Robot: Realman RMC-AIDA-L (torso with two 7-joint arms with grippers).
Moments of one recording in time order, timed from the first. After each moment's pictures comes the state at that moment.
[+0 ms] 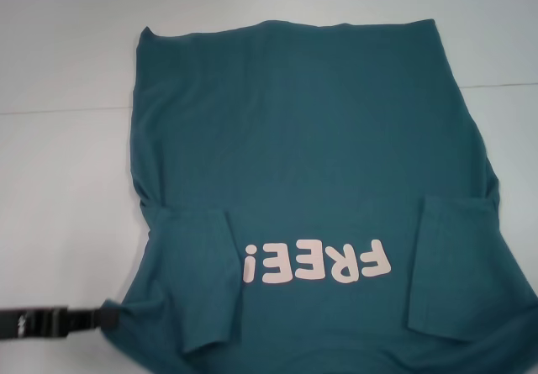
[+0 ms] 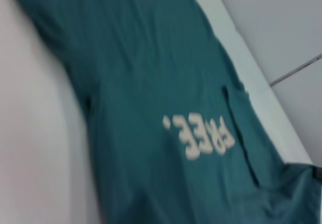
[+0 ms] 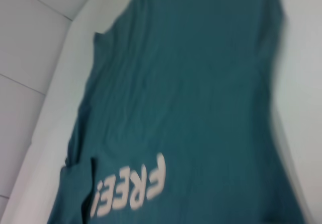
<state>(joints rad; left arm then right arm) -0.49 -2.09 0.39 0.86 2.44 1.80 -2.05 0.22 1.91 -0.29 -0.59 -2.23 -1.65 1.99</state>
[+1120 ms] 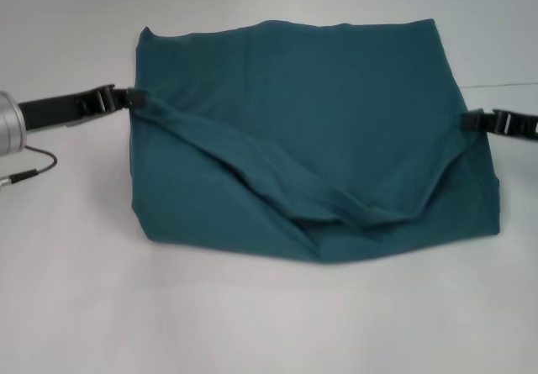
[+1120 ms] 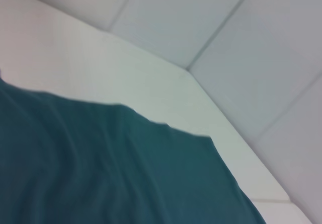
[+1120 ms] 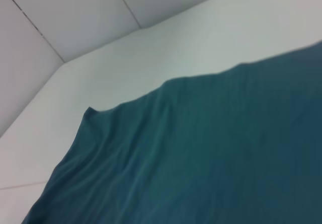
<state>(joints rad) -0.81 -2.04 0.39 0.62 2.22 1.20 -2.08 0.67 1.94 -0.37 -0.55 -2.23 -1.14 1.98</state>
